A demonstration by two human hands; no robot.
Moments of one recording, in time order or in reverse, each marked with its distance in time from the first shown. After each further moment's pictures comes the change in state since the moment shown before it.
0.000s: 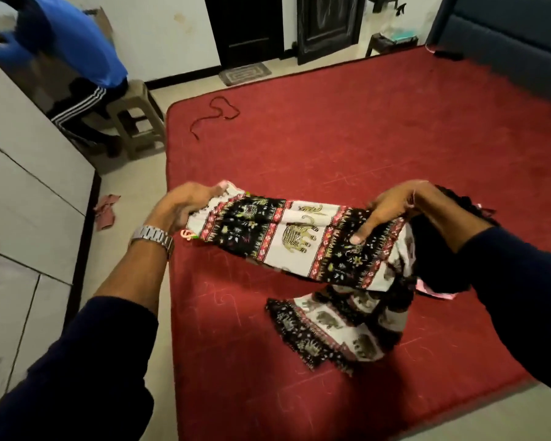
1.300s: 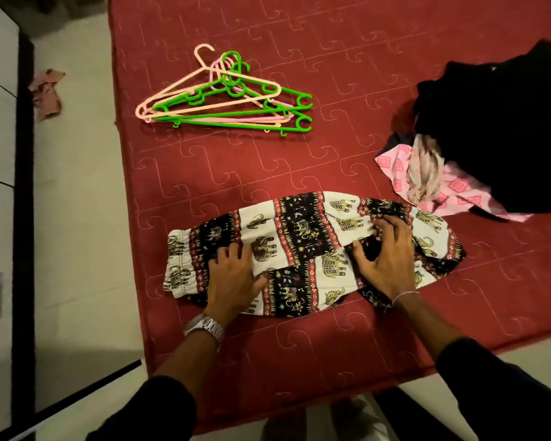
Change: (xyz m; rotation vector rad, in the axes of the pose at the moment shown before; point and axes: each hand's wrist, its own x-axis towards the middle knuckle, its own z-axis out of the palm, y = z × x) left_hand 0.036 -0.374 0.255 1.046 0.214 0.372; right_hand 0.296 0.156 0.309 -0.004 1.232 -0.041
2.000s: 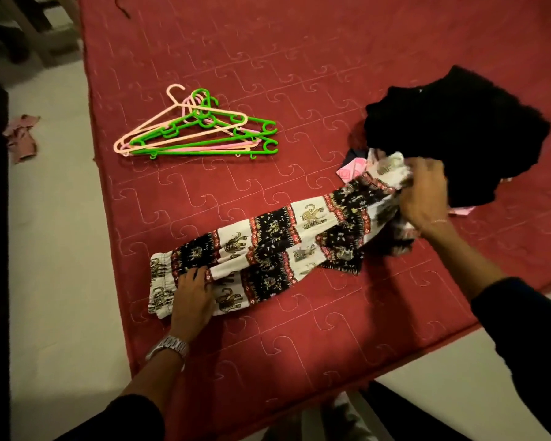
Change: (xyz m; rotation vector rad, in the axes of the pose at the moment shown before) left_hand -0.019 -0.039 0.000 -0.323 0.072 -0.111; right_hand 0.097 0.023 -0.136 -0.062 0.060 0.206
